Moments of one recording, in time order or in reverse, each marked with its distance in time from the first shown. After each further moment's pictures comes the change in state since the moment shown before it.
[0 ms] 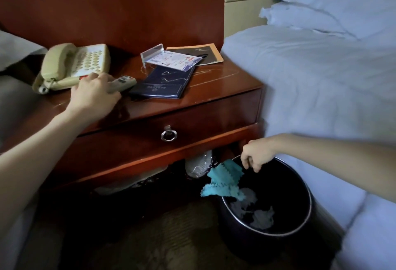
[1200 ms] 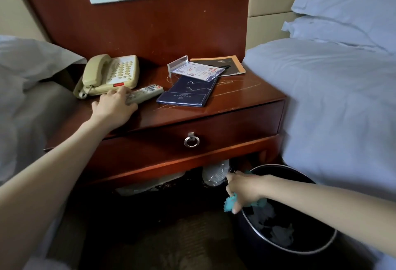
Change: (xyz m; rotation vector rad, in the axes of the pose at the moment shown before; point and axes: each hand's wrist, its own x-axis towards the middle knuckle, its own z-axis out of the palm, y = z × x) left_hand -0.002 -0.033 0.002 -0.004 -0.089 -0.142; right_hand 0.029 -0.087 0.043 -0.168 0.112 -0.129
